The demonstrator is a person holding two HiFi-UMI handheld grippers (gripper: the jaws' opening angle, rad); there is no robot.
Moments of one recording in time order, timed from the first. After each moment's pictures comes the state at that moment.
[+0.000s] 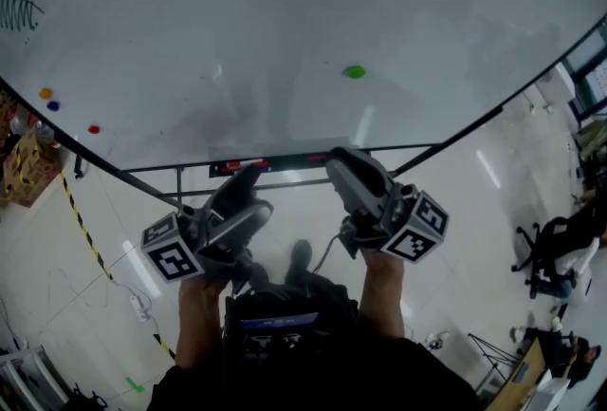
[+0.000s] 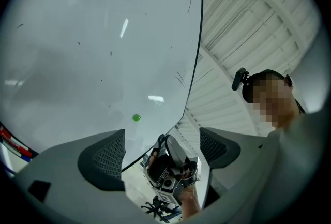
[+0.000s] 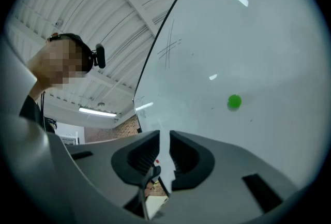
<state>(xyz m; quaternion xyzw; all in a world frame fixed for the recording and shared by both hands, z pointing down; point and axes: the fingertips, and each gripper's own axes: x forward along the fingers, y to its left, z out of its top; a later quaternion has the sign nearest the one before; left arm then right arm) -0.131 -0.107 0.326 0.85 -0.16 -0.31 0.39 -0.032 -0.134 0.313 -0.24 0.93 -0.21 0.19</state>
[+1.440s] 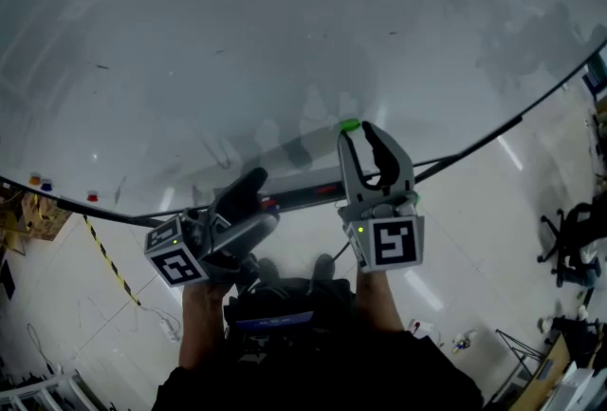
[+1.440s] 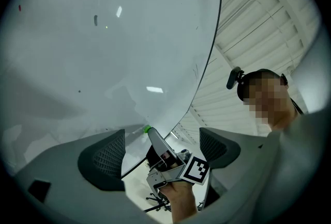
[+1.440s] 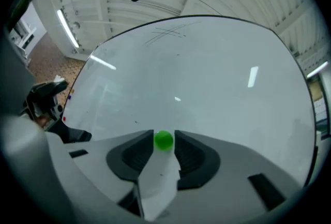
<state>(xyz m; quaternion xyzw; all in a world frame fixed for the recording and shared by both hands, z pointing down) -0.100 -0.219 0.322 0.88 -0.15 -0.24 0.38 0.023 -0.285 0.309 -0.58 0.81 0.09 -0.01</state>
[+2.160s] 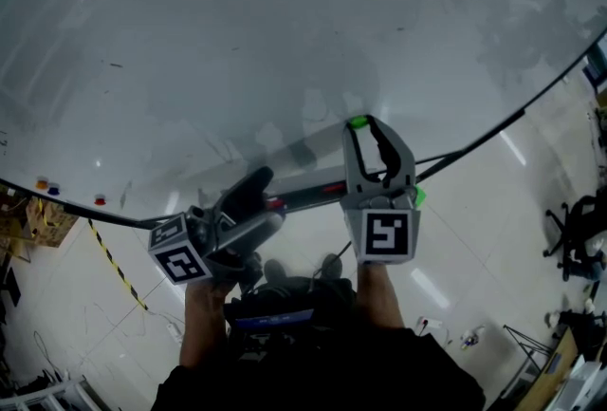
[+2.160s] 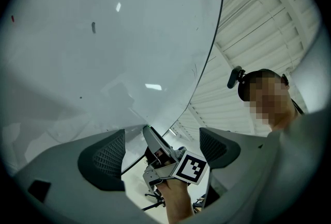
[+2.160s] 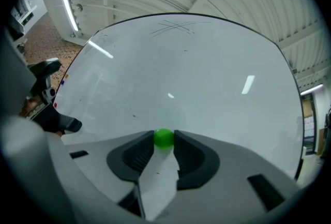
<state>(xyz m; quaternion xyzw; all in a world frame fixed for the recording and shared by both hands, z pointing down) -0.112 -0.221 0.320 0.88 -0.13 -0.24 0.39 0.015 -0.295 0.317 -0.62 0.78 0.10 -0.05</state>
